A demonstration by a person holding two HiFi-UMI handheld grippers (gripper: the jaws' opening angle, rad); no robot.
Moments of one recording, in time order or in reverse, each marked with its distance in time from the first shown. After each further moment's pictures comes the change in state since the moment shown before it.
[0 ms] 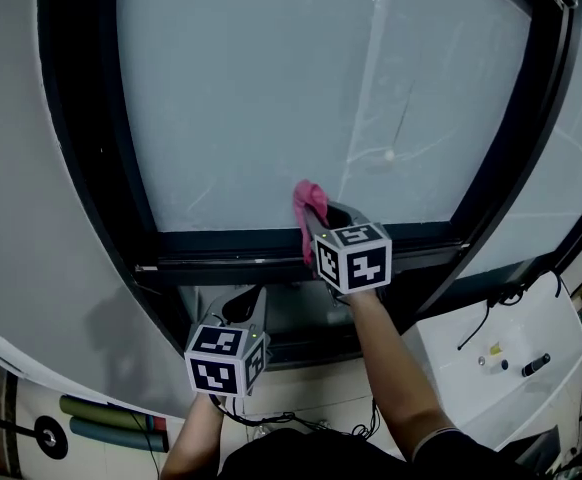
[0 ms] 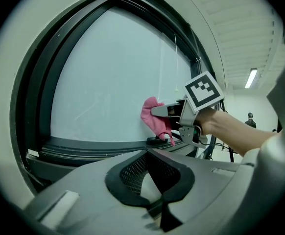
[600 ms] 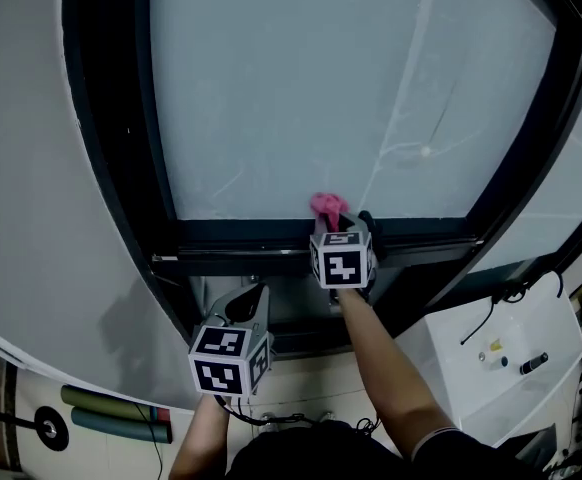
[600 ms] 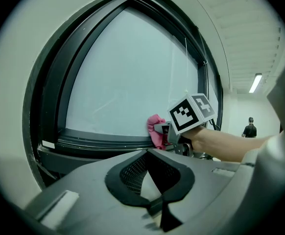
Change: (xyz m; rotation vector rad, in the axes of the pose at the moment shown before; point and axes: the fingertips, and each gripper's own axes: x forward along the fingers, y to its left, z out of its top) left arm -0.020 0.043 -0.017 -0.058 0.005 0.021; right arm 0.044 -0.001 -0.070 -0.050 0.179 -0.280
